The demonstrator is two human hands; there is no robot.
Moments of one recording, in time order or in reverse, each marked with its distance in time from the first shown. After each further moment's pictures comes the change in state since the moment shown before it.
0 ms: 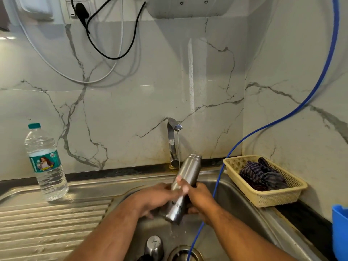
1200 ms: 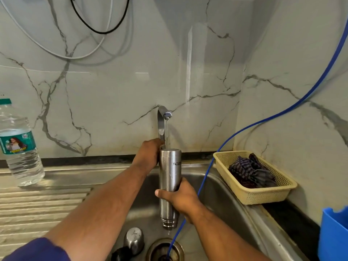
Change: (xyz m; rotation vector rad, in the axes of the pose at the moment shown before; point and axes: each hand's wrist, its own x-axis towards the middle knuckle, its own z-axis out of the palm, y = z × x) left_hand 0.114 0.018 -0.013 0.337 0.610 0.478; right_hand 0.022 0.032 -0.005 -0.319 0.071 -0.127
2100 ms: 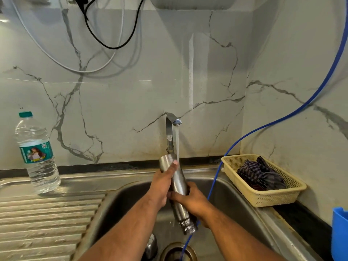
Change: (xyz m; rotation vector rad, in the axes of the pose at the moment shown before) left_hand -0.063 0.012 0.027 -1.162 -0.050 -0.682; right_hand -0.016 -0.014 -0.008 -0.010 -0.137 0.026
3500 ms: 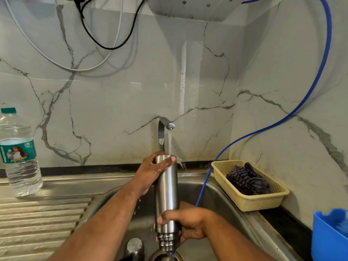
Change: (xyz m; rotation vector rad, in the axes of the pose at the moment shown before) left_hand 0.005 0.044 -0.013 0.338 -0.211 0.375; right_hand -0.017 -0.005 -0.009 0.126 -0.440 0.276
